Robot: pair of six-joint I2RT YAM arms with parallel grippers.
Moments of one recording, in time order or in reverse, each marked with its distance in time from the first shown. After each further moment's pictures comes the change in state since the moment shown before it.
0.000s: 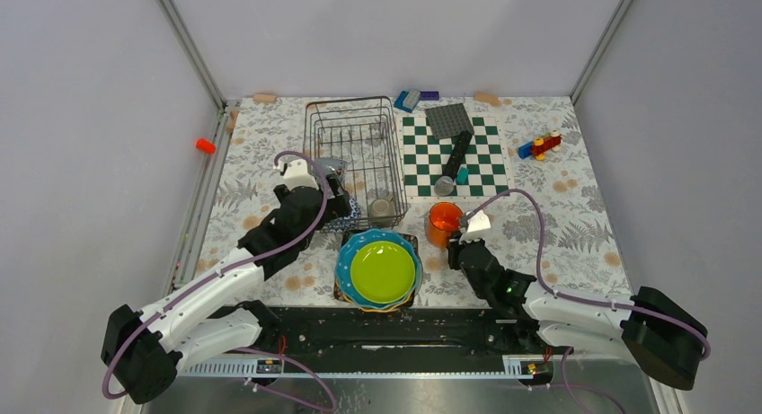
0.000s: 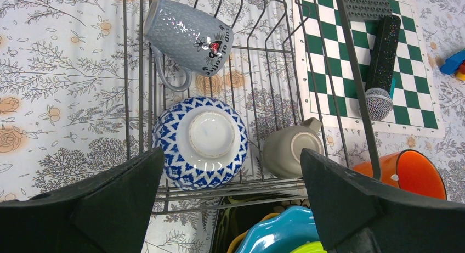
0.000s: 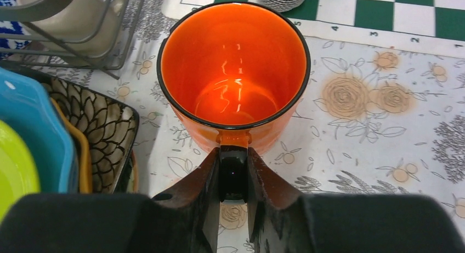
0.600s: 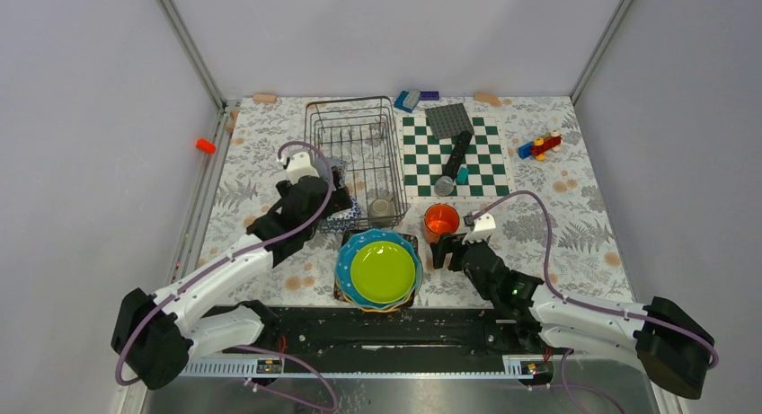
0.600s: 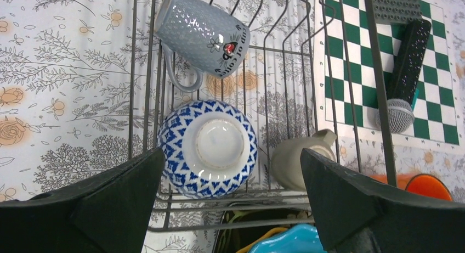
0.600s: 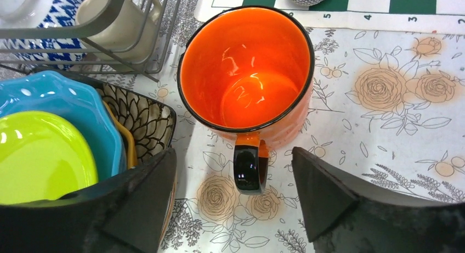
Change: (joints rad) left arm 0.035 0.084 0.038 -0.018 0.001 -0.037; right arm 0.000 -0.047 0.005 -0.014 -0.098 0.106
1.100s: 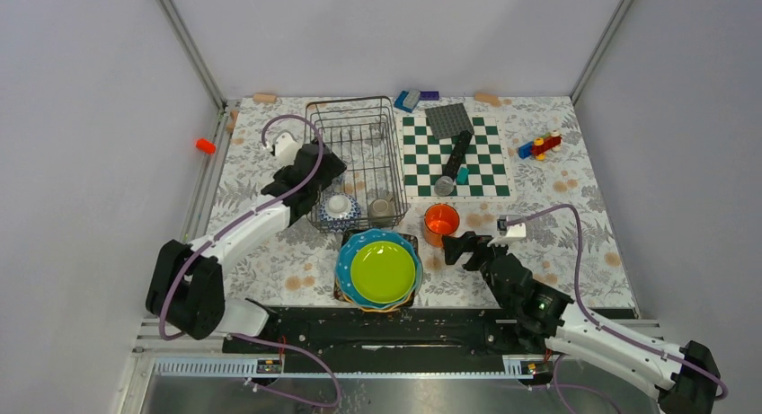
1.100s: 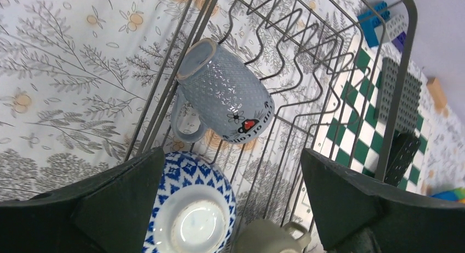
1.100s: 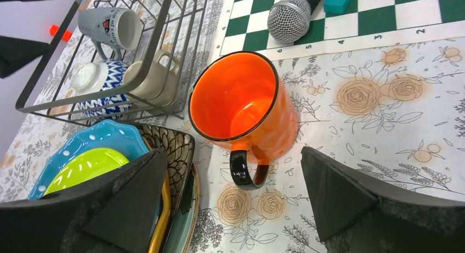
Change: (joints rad) left arm 0.188 0.321 0.208 -0.005 0.015 -0.293; right arm 0.000 -0.416 -0.043 -0.214 0.065 0.120
